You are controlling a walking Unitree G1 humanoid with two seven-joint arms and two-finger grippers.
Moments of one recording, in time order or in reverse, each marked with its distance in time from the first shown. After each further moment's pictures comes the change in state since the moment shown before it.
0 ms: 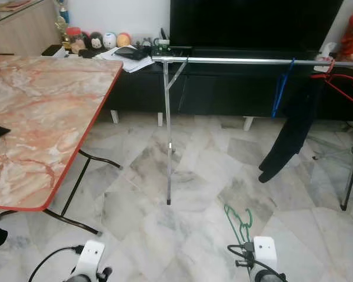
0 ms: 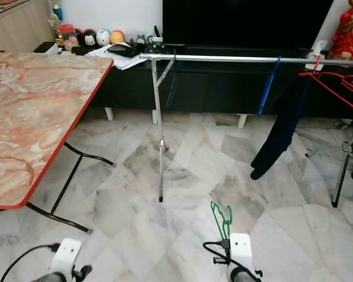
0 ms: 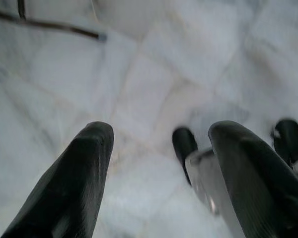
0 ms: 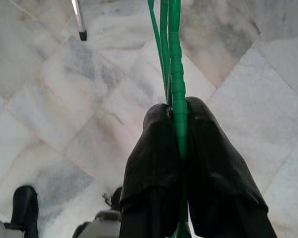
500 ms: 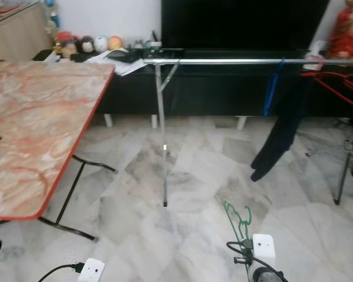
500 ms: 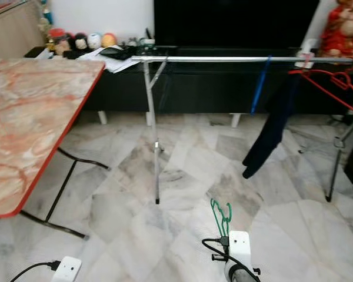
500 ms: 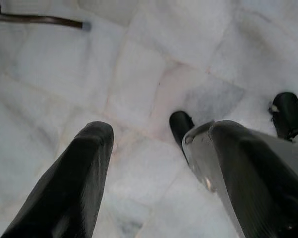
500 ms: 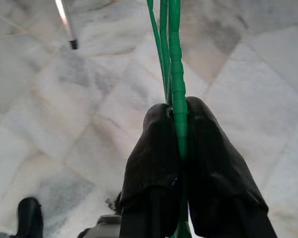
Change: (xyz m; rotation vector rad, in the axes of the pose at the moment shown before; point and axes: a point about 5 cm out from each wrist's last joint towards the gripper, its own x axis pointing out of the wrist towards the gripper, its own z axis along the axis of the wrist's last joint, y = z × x) left arm -0.002 -0.011 -0.021 0.034 0.075 -0.021; right arm -0.001 0.000 -0.003 0.020 0.009 -0.014
